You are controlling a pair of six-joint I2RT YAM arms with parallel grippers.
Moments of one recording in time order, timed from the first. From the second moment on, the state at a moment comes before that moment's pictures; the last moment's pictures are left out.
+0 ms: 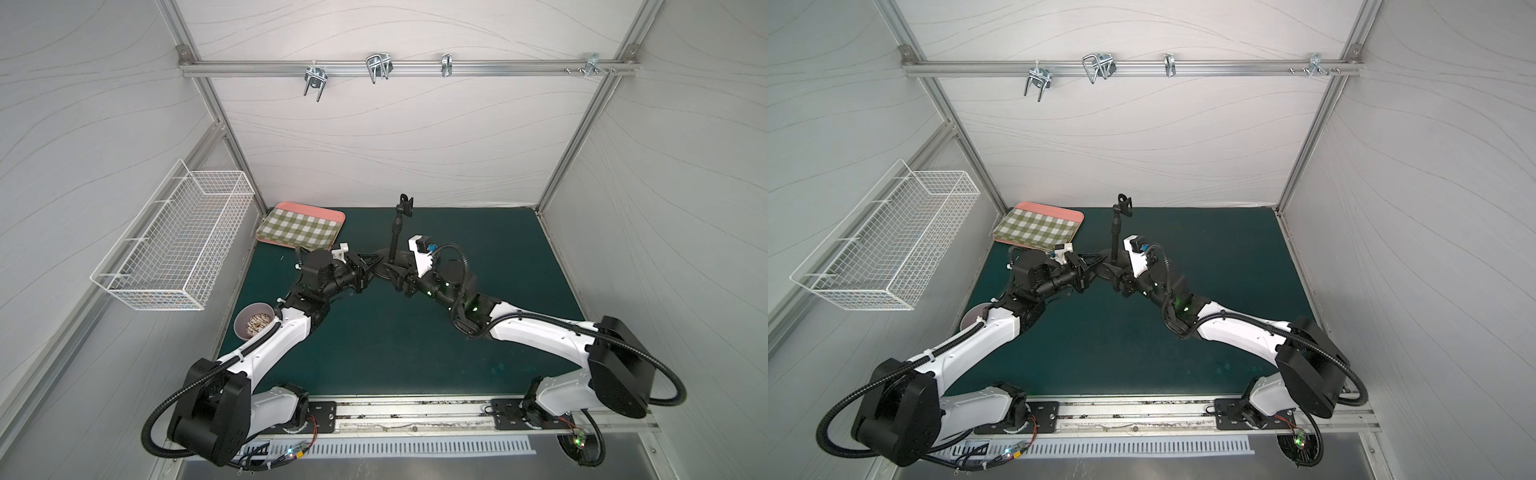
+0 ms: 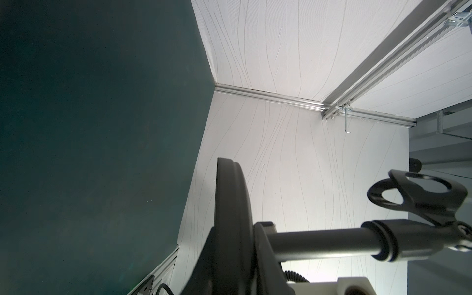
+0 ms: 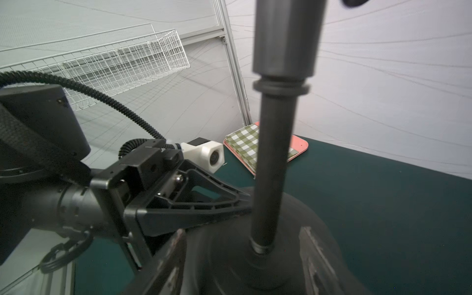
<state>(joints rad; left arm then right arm) -0.34 1.21 0.67 0.34 0.55 -1.60 0.88 1.40 0.85 0.51 -0.08 0.23</state>
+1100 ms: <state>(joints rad) -0.33 1.21 0.67 0.36 0.56 -1.60 0.62 1.66 1.16 0.50 -0.93 0.28</state>
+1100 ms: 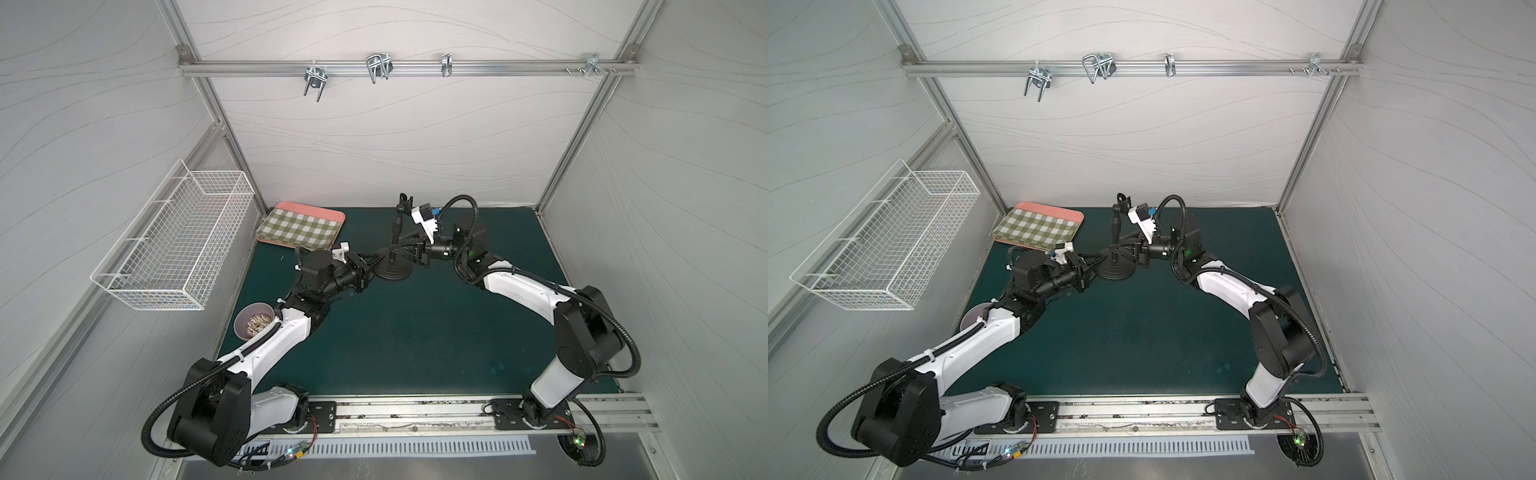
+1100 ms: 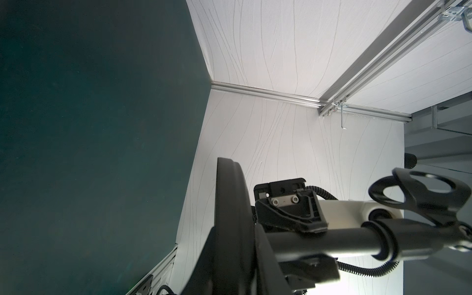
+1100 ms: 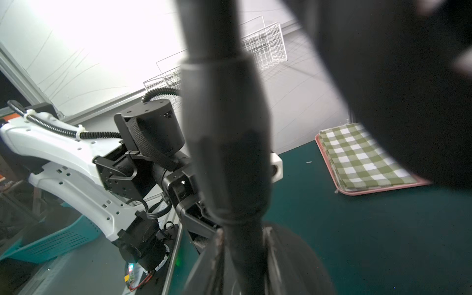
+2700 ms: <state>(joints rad) -0.33 1.21 0.65 0.38 0.58 -1.61 0.65 1.53 1.08 0.38 -0.84 0.14</state>
